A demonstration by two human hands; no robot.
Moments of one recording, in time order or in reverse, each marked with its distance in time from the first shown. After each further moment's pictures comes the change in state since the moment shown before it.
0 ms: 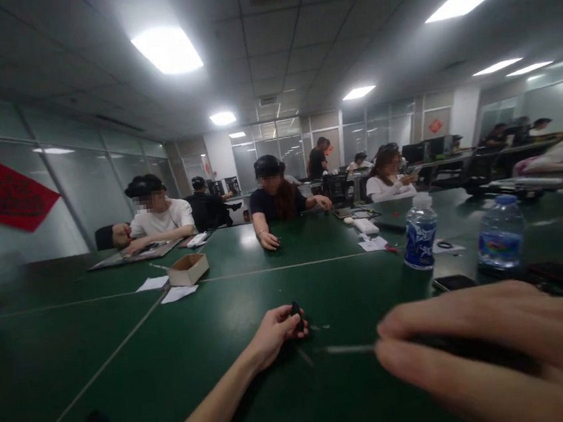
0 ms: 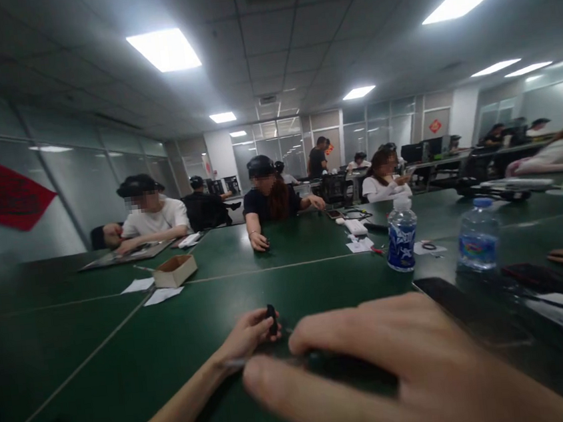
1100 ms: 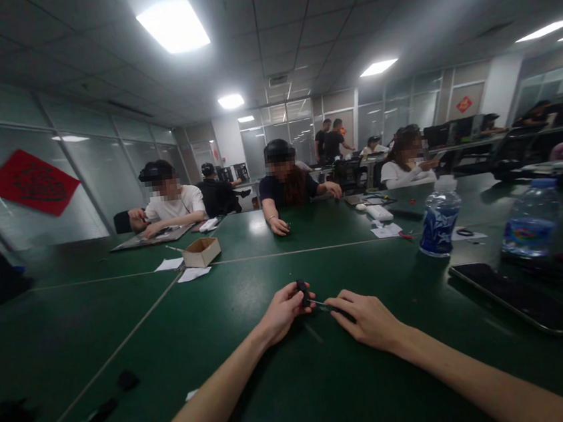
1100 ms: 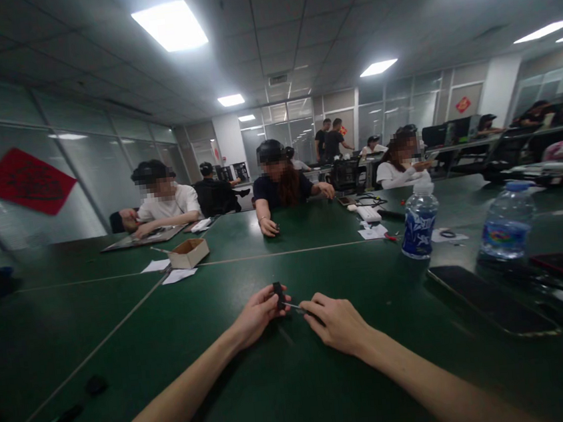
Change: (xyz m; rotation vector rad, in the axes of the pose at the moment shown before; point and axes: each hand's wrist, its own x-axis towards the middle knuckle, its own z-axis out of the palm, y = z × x) left_hand 0.000 -0.003 -0.004 -0.121 0.044 0.006; right_hand -0.059 0.024 0.195 0.345 -0.441 0.355
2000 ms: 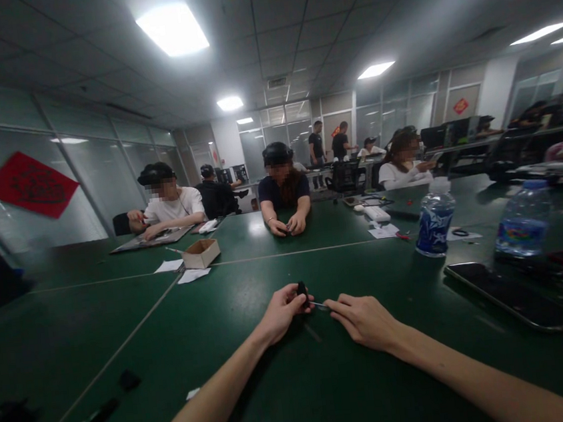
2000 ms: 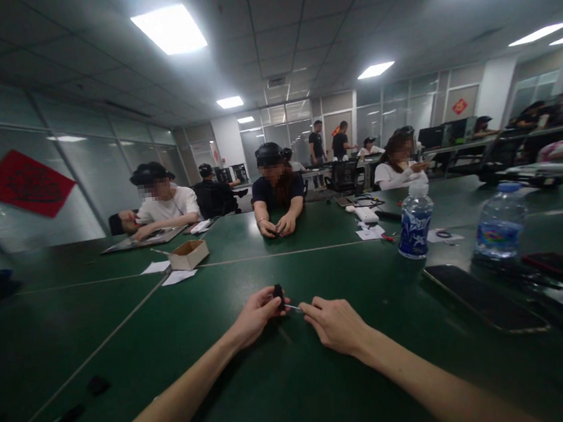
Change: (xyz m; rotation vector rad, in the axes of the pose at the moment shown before) left_hand -0.005 0.007 0.010 0.155 0.026 0.051; right_hand -0.003 -0.001 -0.001 -0.136 -0.045 -0.027
